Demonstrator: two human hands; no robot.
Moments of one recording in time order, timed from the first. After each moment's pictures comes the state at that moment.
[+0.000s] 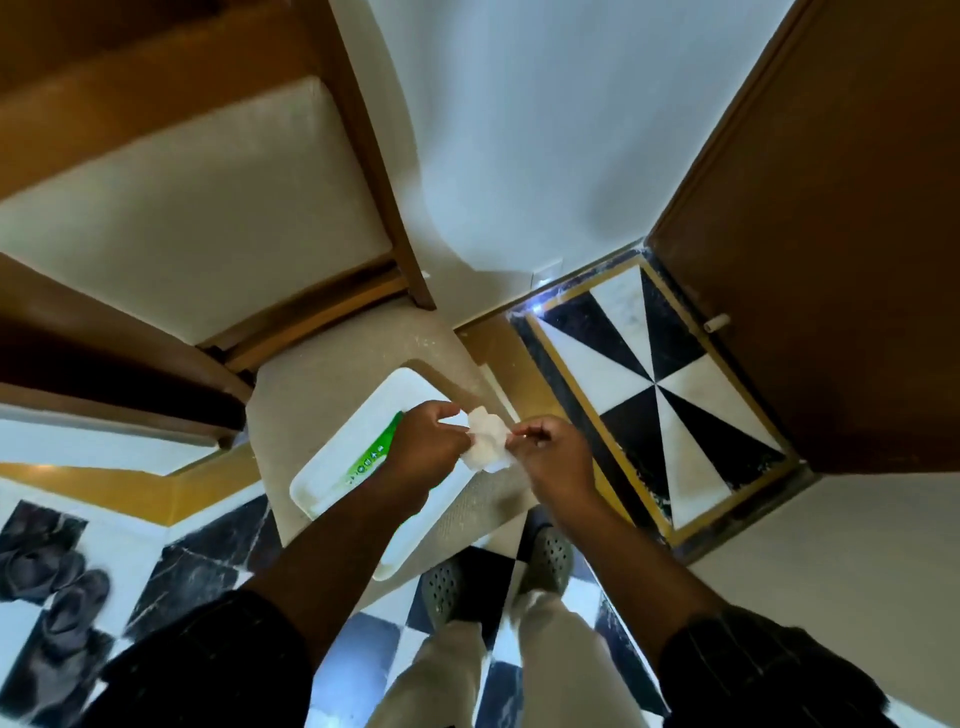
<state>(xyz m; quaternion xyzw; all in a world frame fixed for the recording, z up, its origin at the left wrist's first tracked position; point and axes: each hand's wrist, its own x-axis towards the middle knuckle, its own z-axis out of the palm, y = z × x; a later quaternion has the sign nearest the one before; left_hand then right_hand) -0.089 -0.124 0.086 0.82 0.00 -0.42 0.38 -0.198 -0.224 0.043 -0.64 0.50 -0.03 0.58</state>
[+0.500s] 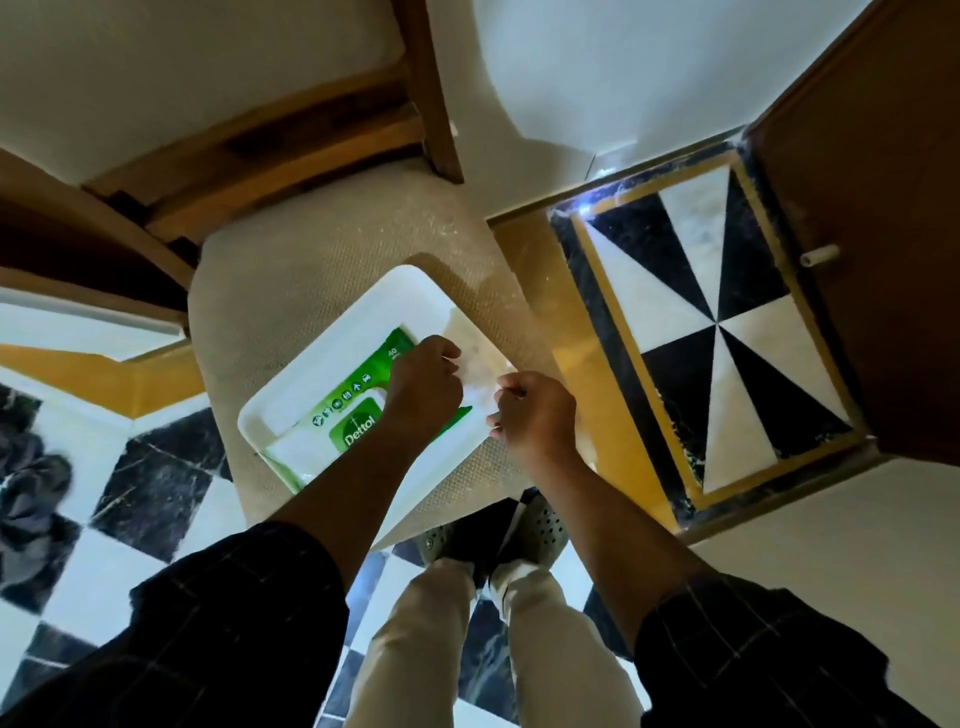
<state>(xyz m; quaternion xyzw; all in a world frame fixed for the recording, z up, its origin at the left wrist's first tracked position) -0.053 -0.110 -0.110 0.90 -0.05 -0.35 0.25 -0.150 -0.197 -0.129 -0.62 0.51 0.07 0.59</state>
